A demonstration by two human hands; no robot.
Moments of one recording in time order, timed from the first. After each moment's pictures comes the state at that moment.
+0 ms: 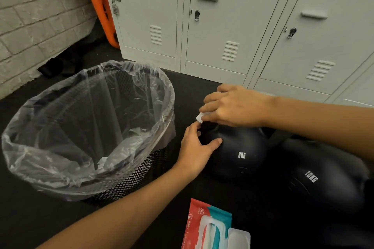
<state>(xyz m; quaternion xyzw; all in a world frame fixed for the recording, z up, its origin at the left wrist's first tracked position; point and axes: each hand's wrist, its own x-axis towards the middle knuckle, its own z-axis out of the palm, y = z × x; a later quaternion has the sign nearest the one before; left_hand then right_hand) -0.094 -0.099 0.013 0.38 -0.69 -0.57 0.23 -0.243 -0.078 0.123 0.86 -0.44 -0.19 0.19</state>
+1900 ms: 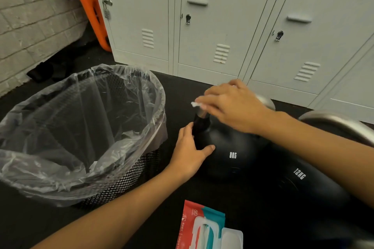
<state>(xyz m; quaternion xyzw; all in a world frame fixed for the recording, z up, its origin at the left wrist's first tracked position) -0.091 -0.096 0.017 0.36 -0.74 -0.53 0.19 -0.240 -0.056 0.117 0.71 -0.70 0.00 0.13</state>
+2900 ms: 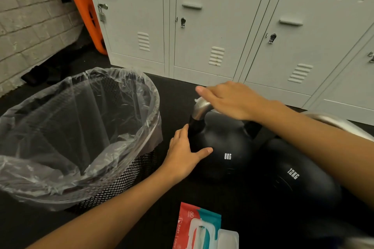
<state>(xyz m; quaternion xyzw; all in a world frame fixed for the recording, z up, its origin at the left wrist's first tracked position) -0.089 -0.102 0.015 0.36 -0.79 -0.47 0.15 -0.237 -0.061 0.142 0.63 -0.77 0.05 -0.03</state>
